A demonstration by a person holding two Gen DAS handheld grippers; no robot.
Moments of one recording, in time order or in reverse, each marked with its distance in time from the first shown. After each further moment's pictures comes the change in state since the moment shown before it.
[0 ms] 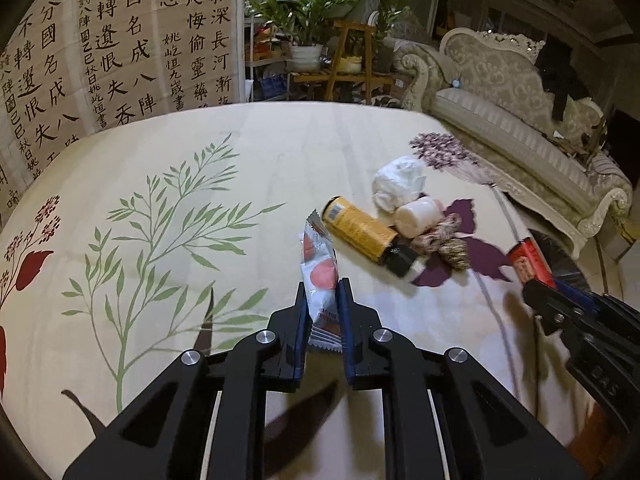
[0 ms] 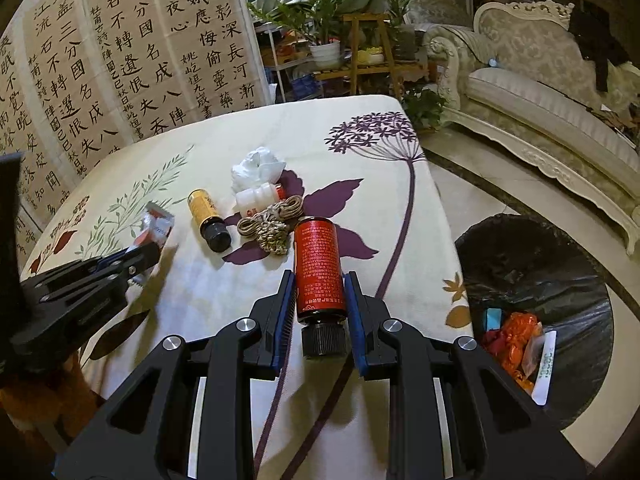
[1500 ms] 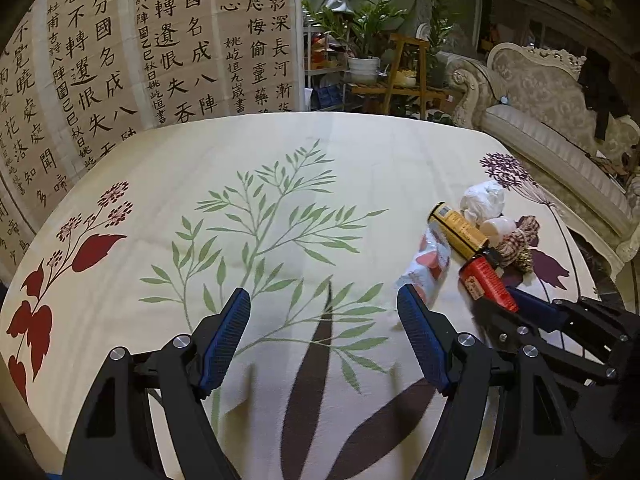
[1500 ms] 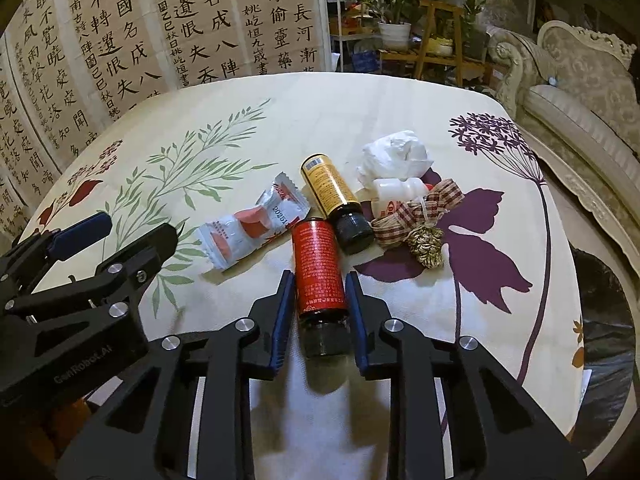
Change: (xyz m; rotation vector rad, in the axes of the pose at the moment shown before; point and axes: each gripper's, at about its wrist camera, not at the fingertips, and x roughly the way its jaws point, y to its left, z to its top) left arm -0.016 0.050 -0.008 -0.065 -0.037 0.179; right arm 0.044 0.095 0.004 -0.184 0.100 0.078
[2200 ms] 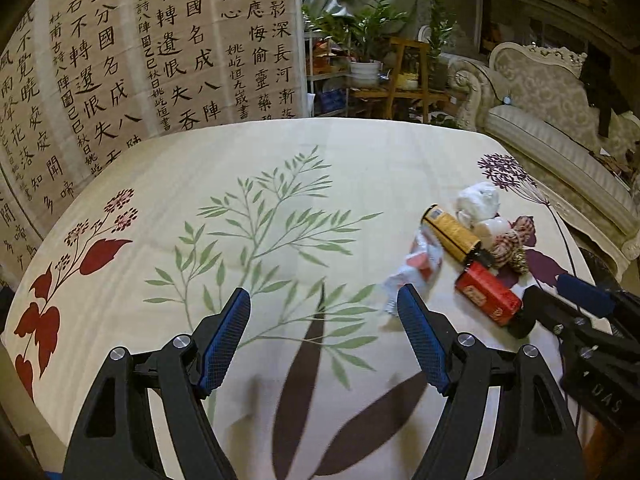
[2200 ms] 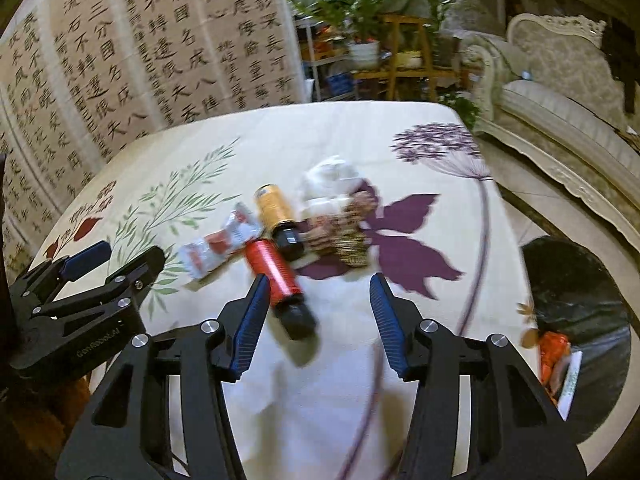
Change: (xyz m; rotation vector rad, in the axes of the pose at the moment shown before) left arm -0.005 -0.008 -0.001 0.003 -0.013 0.033; right arm -0.027 -0.028 -0.002 0.078 -0.067 0.008
